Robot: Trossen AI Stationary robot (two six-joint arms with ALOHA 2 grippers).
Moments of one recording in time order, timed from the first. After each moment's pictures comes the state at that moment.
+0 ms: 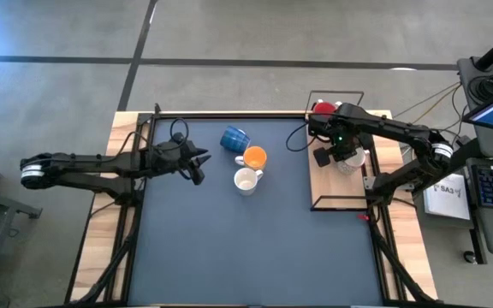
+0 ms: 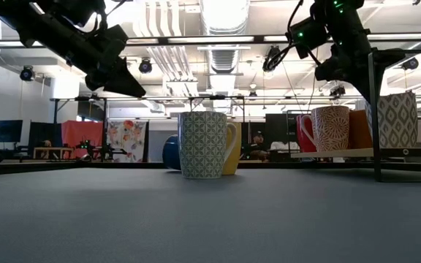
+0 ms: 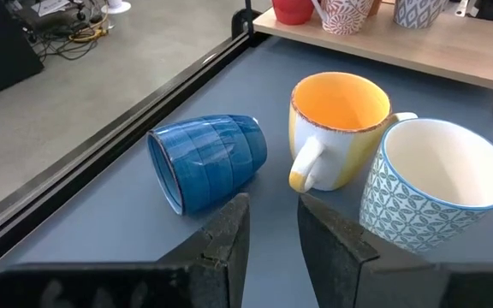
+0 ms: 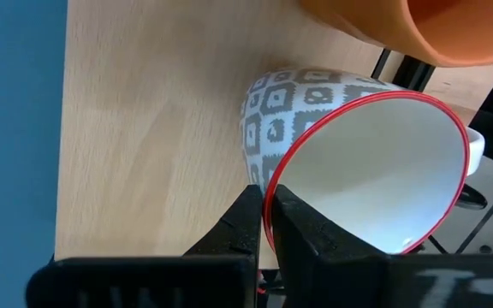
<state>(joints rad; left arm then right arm) 0.19 0.94 0.51 -0.05 -0.33 -0.14 -0.50 1.44 1.23 -1.57 0.05 0.79</state>
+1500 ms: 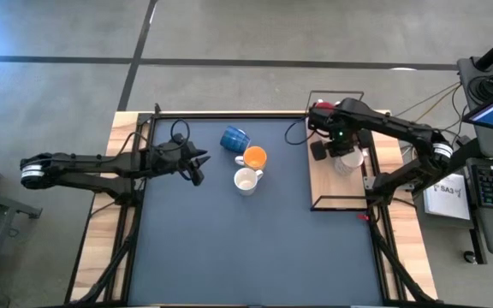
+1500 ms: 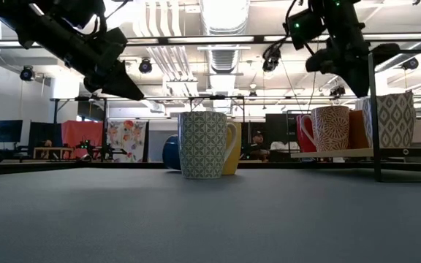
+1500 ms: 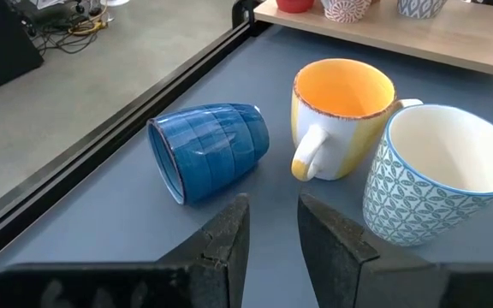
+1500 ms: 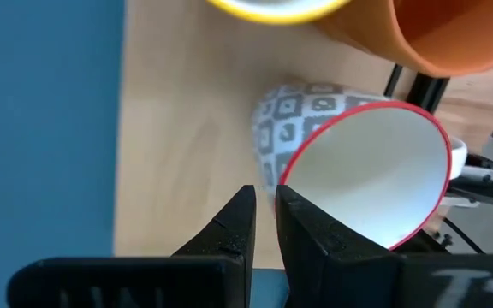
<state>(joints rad) 0.19 0.94 0.50 -0.07 -0.33 -0.14 -0.51 1.44 1.31 -1.57 0.02 0.86</state>
